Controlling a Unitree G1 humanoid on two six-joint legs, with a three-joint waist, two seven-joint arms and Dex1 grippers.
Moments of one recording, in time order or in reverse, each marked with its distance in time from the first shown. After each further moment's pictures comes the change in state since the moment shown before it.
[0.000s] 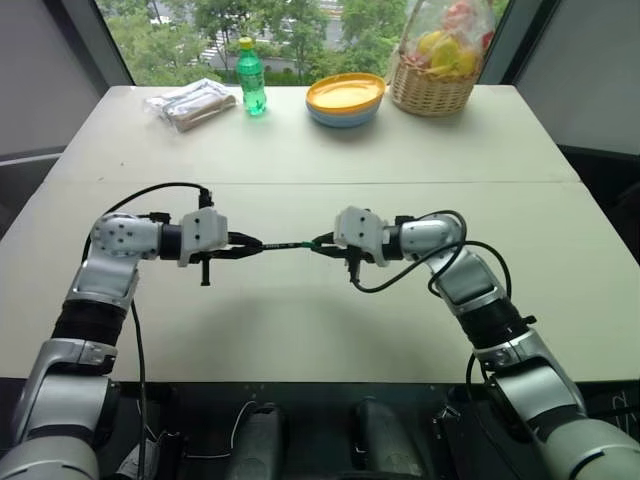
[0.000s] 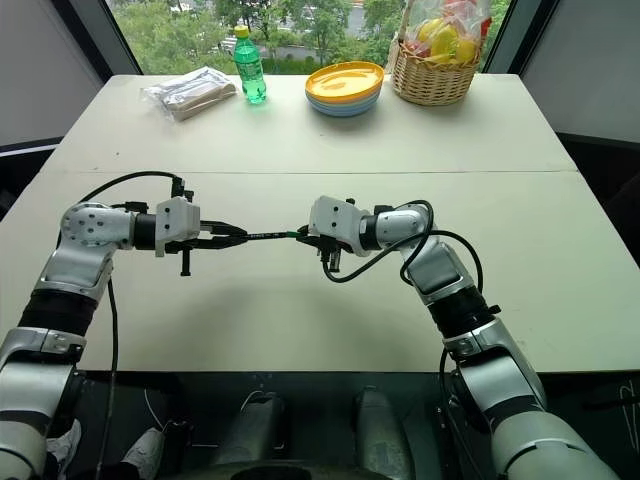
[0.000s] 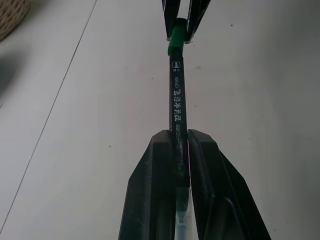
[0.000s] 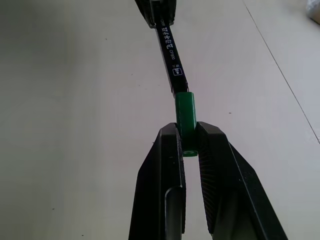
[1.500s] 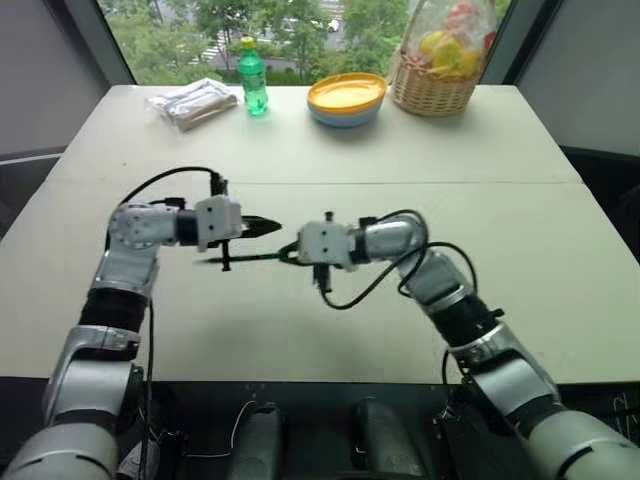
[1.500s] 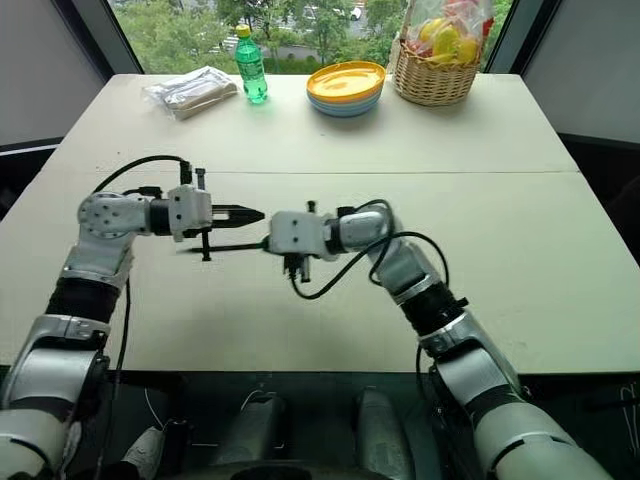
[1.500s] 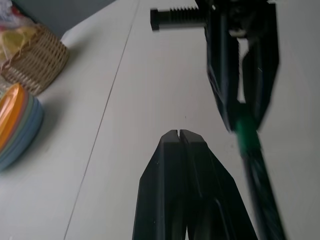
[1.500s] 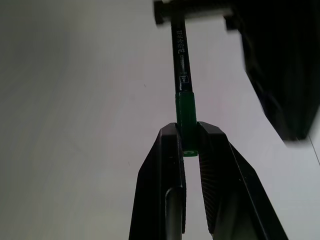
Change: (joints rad) left arm -0.096 -0.129 0.012 0.012 0.009 -0.134 0.053; right arm -0.062 0.141 0.145 -0.017 -0.070 -0.091 0.027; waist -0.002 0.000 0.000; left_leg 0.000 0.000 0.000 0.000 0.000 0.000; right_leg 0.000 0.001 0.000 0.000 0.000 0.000
